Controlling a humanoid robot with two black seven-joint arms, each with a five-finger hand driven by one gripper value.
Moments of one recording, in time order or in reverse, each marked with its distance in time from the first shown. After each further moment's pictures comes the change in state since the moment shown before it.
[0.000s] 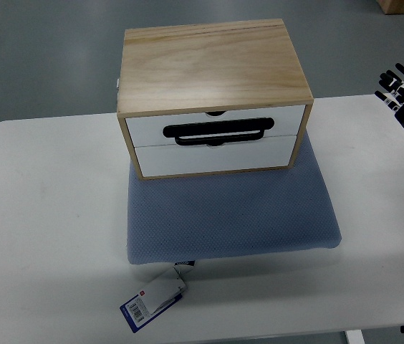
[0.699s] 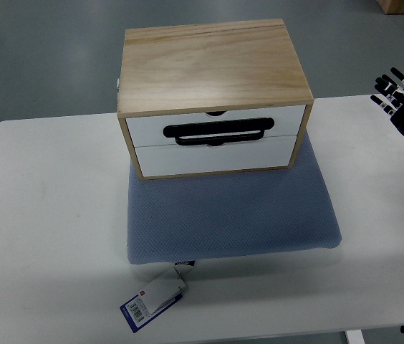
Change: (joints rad) left arm -0.001 0.000 0.001 -0.009 0.002 -0.001 0.002; right arm -0.009 0.012 -0.006 -0.002 -0.001 0.000 0.000
